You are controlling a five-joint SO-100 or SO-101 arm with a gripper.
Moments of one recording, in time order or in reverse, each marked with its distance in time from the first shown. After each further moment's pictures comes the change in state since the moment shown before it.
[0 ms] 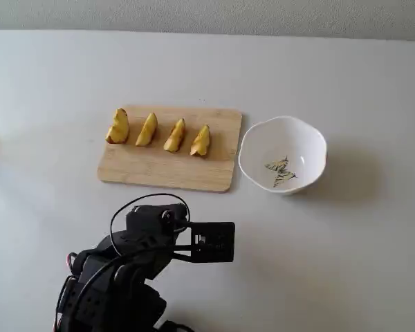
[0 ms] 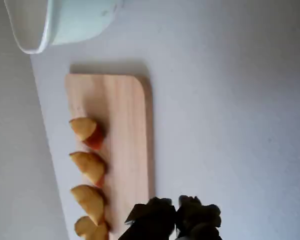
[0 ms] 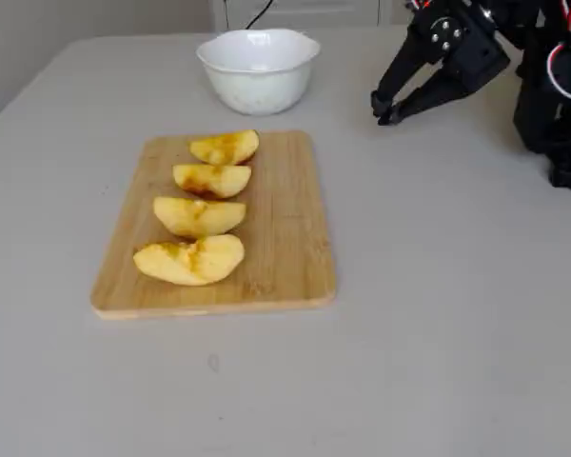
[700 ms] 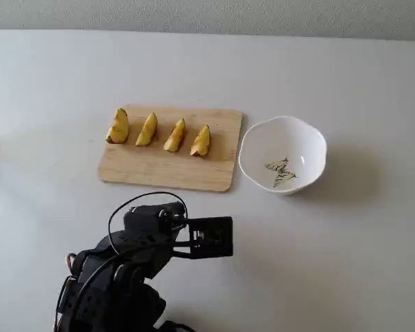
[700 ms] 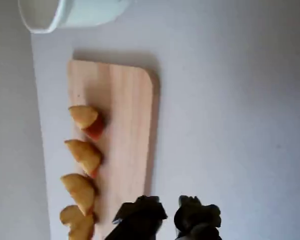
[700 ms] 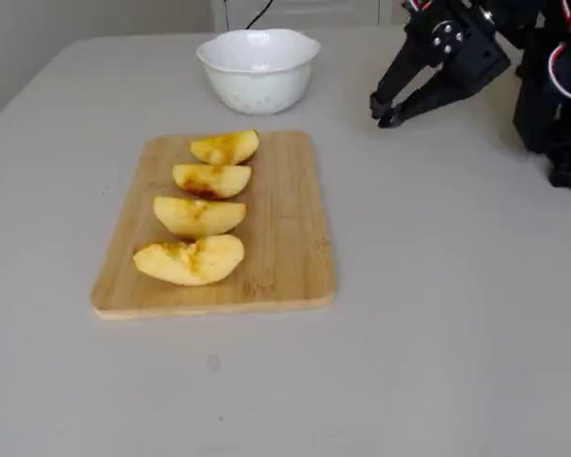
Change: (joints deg) arm -1.3 0.0 0.2 -0.4 -9.6
